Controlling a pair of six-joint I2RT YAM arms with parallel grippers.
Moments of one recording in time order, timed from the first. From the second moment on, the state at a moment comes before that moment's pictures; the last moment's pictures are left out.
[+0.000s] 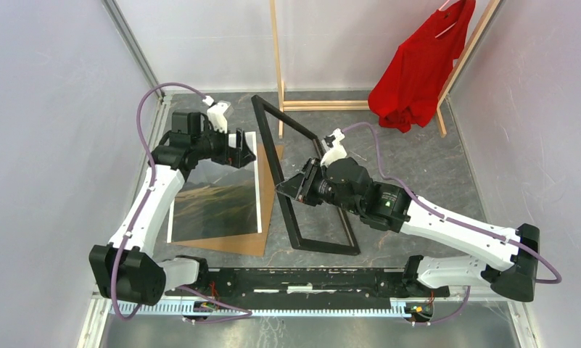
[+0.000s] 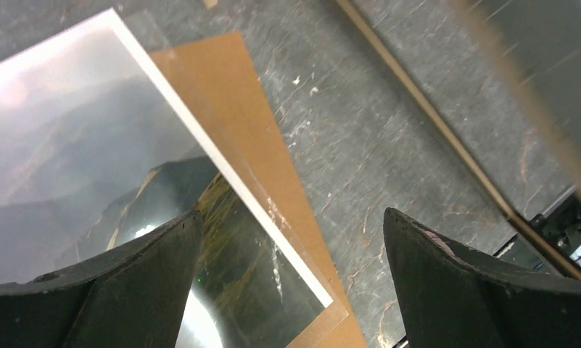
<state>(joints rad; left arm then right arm) -0.14 1.23 1.12 -0.59 0.50 0.02 1.10 1.17 1.09 -0.26 0.19 1.11</state>
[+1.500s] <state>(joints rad) -0.56 1.59 1.54 -0.45 0.21 -0.13 0.82 1.40 1.68 -0.93 0.08 0.56</state>
